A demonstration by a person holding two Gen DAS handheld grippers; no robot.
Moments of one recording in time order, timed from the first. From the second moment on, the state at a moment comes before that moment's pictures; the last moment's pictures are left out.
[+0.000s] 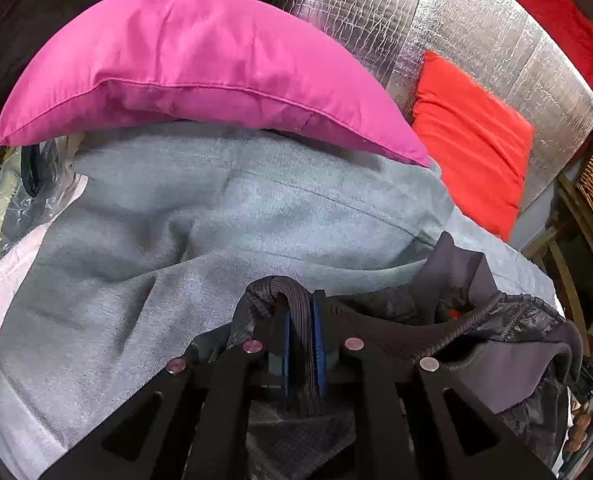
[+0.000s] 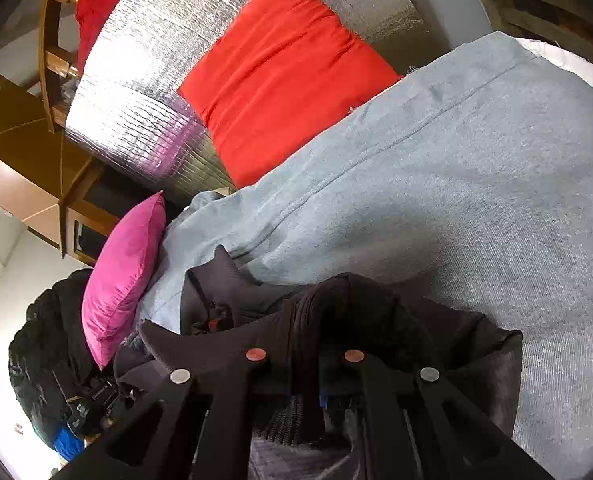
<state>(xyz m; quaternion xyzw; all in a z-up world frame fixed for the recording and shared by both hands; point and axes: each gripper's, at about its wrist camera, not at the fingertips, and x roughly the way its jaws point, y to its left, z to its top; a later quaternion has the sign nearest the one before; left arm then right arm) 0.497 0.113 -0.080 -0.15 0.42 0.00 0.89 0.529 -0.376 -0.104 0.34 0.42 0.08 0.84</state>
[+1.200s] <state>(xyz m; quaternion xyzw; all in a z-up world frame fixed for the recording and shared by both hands) 0.374 0.062 -0.102 -0.04 0.41 -0.05 0.91 0.441 -0.278 -0.082 0.23 0.43 0.14 0.86</state>
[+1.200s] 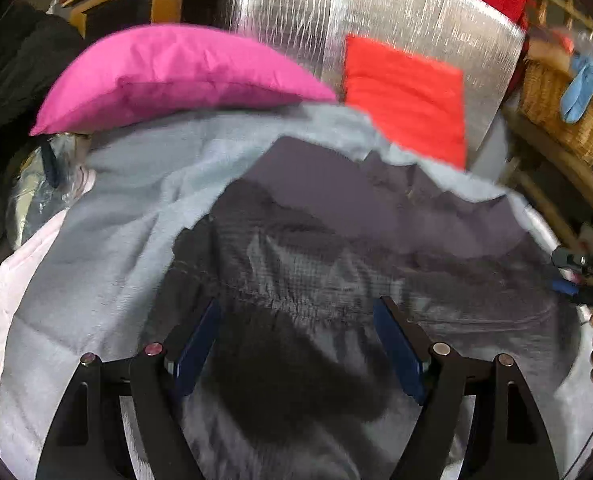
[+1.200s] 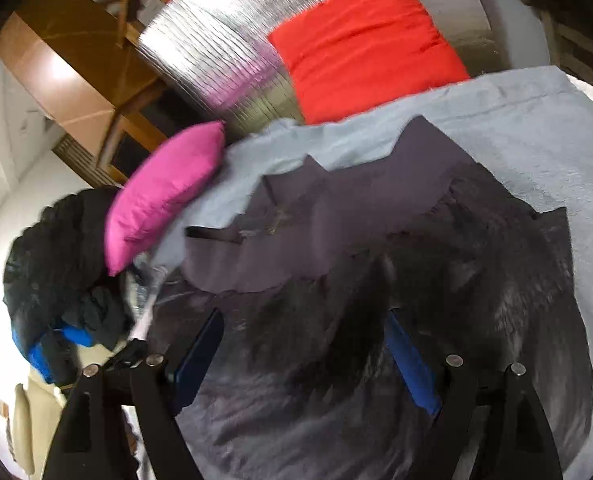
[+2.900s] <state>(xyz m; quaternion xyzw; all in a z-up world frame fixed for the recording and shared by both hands) 0.496 0.094 -0.115 -0.01 0.46 -0.01 0.89 0.528 -0.353 -0.093 0.12 0.46 0.00 0.88</state>
